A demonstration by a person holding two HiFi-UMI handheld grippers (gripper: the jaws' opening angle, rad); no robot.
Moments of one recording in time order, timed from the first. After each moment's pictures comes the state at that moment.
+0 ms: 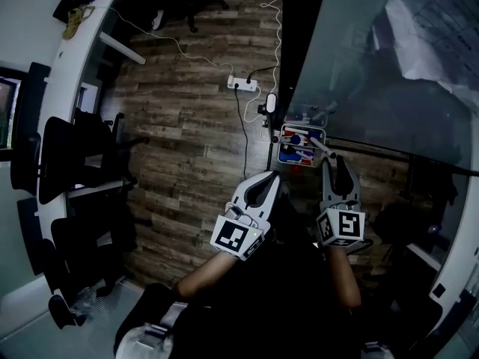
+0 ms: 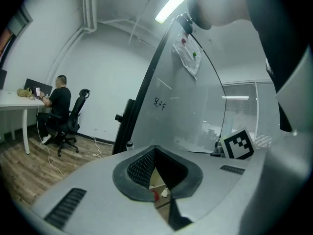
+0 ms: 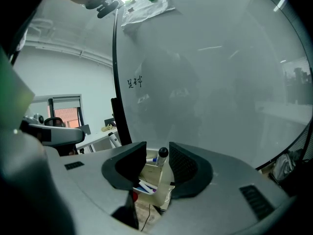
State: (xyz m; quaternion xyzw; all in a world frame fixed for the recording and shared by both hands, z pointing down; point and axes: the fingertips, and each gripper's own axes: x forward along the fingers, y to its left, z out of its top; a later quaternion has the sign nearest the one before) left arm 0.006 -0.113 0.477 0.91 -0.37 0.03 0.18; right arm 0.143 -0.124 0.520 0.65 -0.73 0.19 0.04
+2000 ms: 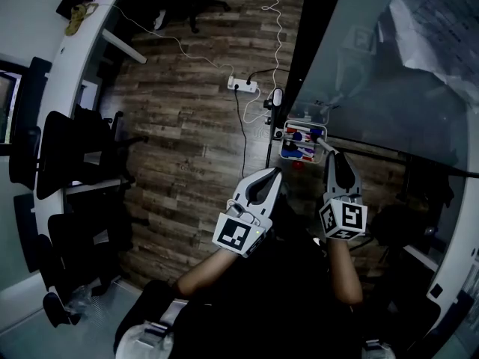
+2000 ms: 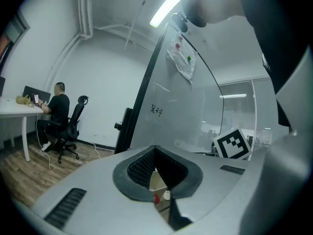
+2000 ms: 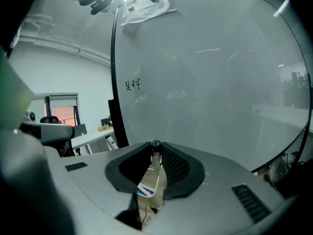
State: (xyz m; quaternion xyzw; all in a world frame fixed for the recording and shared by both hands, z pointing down) left arm 0.004 -0.106 0.461 0.91 -0.37 0.01 0.17; right arm 0.151 -0.127 0.515 0.67 -0.72 0.18 0.04
